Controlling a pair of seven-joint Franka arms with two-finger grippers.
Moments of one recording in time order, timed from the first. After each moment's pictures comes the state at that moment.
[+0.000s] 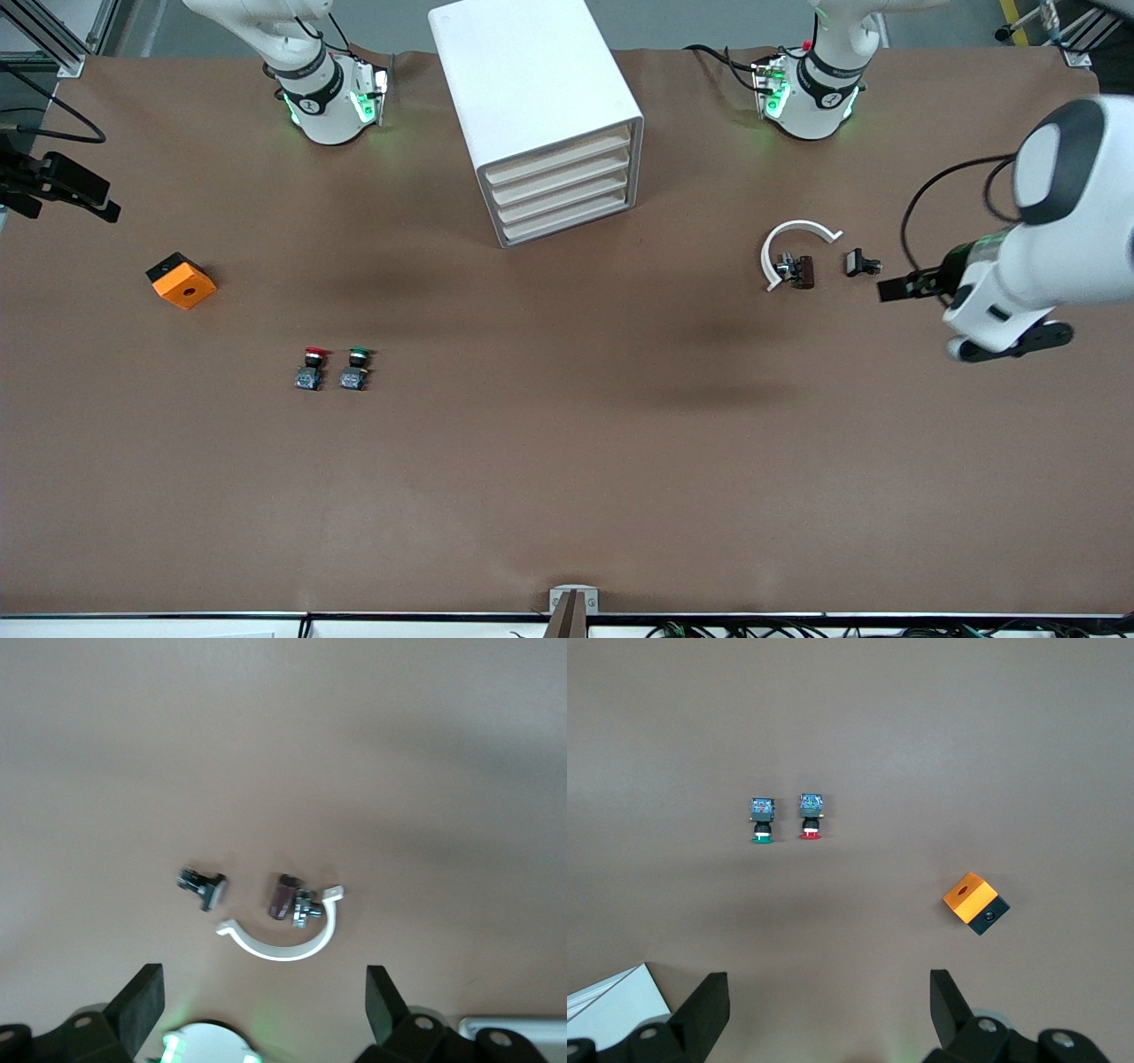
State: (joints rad) left arm -0.04 0.31 -0.11 -1.52 0.02 1.49 -0.43; right arm -0.07 -0.05 0.01 -1.55 0.01 1.48 0.02
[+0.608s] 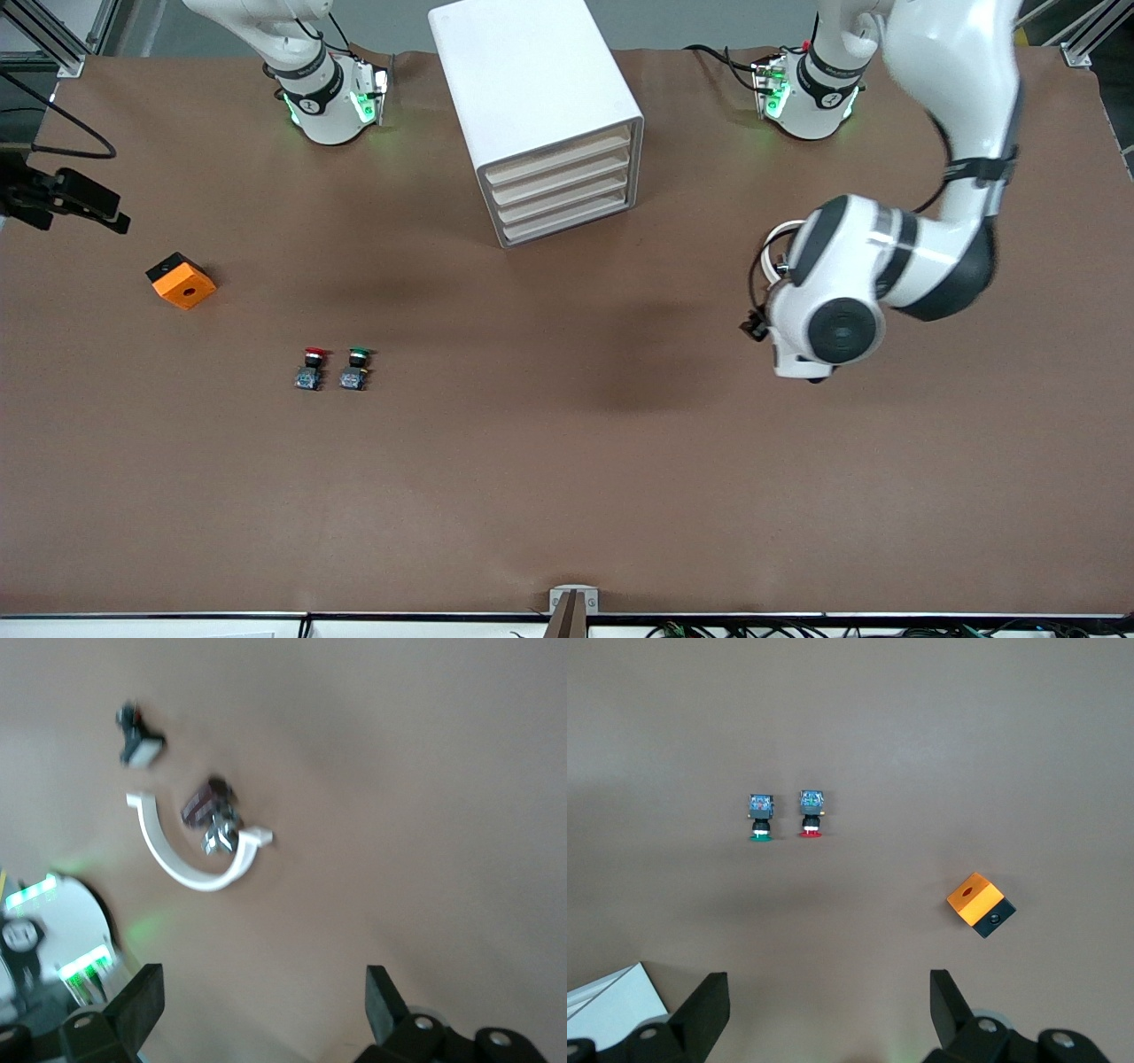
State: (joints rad) left arm -0.33 0.55 -0.12 -1.48 0.01 1.49 -1.32; right arm -0.07 0.01 0.02 -1.56 0.01 1.49 0.01
